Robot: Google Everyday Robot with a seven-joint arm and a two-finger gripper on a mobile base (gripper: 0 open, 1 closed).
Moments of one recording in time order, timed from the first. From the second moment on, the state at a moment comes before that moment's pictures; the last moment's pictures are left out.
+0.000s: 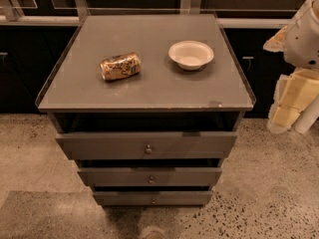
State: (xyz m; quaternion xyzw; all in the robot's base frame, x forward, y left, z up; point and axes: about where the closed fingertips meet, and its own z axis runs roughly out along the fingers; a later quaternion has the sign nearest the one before) arm 0.438 -0.217 0.976 -0.60 0.78 -0.03 0.16
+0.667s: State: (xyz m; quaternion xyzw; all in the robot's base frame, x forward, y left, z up) arm 0.432 -0.217 0.971 -0.60 0.78 -0.03 0.17
